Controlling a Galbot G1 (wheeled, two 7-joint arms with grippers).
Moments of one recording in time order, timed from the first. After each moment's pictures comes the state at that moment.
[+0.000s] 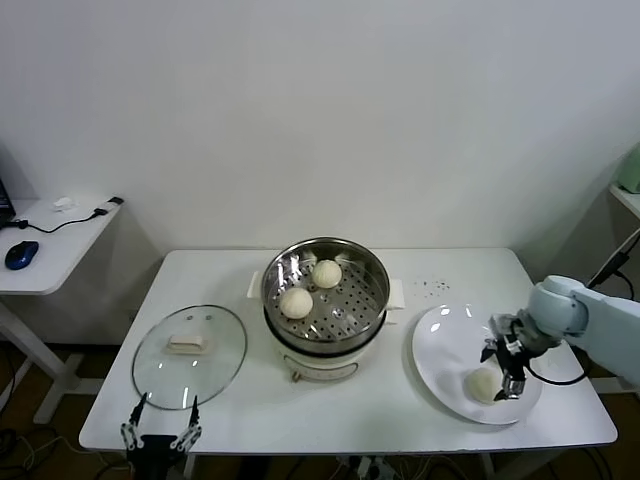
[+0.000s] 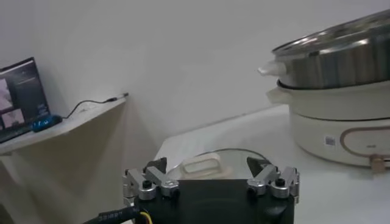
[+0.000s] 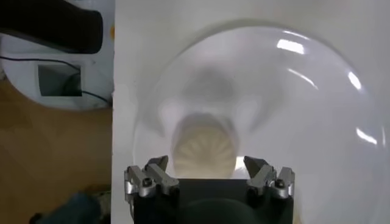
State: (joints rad) left arm 1.86 -1.55 -0.68 -2.03 0.18 -0.12 -0.06; right arm 0.08 0.47 -1.11 1.44 0.10 -0.30 -1.05
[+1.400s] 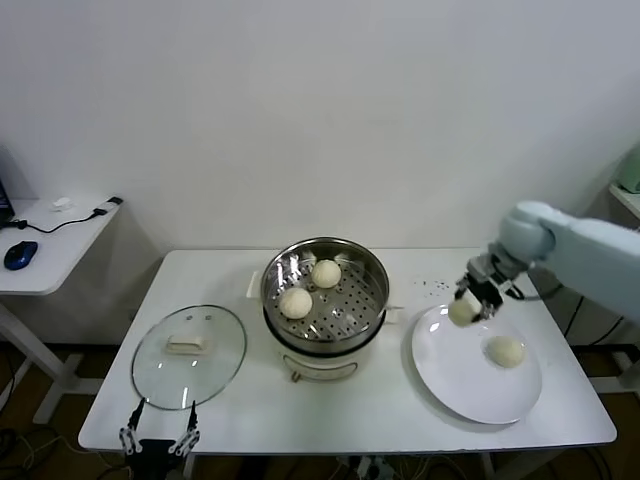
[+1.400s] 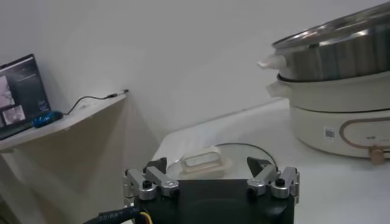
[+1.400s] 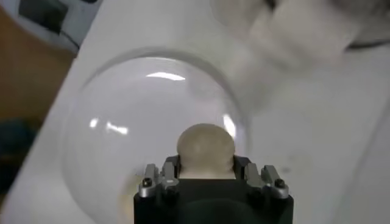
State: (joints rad) left arm 1.86 -1.55 -0.68 -2.01 0.19 -0.13 -0.06; right arm 0.61 0.74 -1.35 1.33 0.03 0.16 -1.16
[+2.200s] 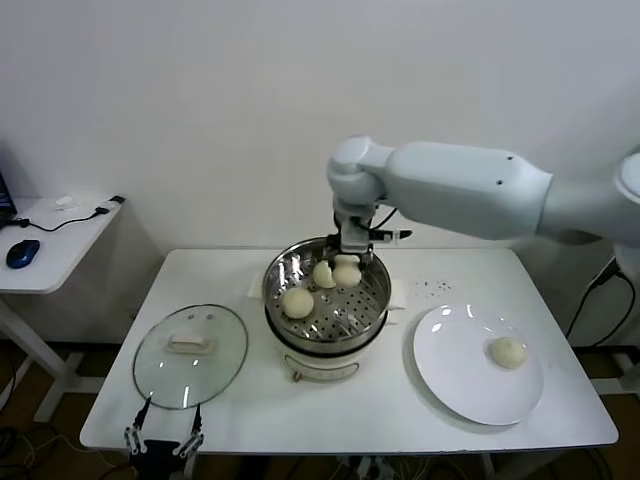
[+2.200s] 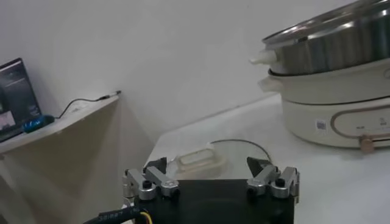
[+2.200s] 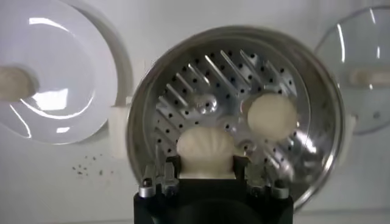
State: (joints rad) left arm 1.87 -1.53 -0.67 -2.00 0.21 -0.14 -0.05; right arm 0.68 1.26 -1.40 1.32 -0.13 0.53 -1.18
